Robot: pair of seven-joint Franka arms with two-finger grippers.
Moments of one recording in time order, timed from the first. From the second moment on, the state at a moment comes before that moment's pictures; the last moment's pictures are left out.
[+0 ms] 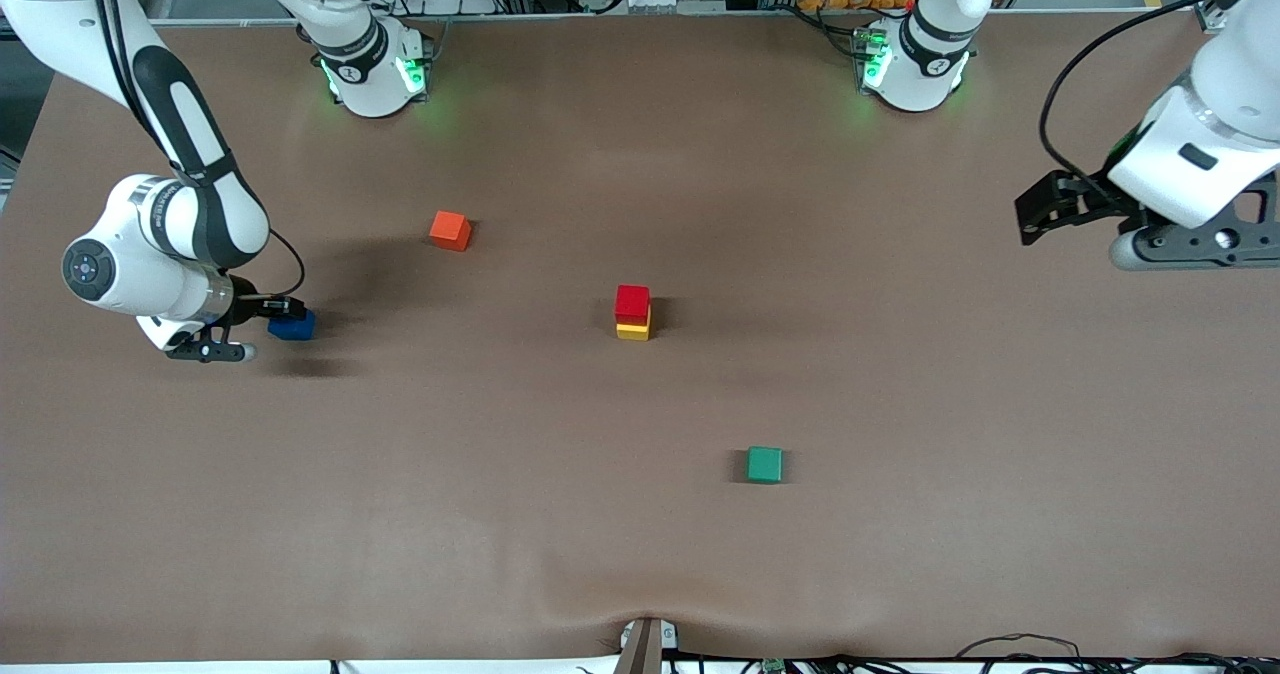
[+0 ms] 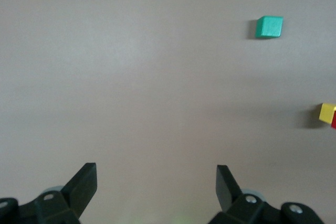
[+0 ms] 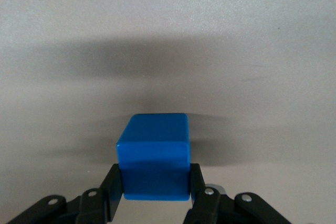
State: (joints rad) left arm -0.06 0.13 -0.15 -1.35 0.10 1.47 -0.17; right arm -0.15 0.35 -0.03 -2.20 0.06 2.34 -0.17
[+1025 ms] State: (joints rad) left arm -0.01 -0.03 -0.15 -1.57 0.10 1.49 -0.08; right arm -0.04 0.30 -0.01 -1.96 0.18 1.90 -0.14
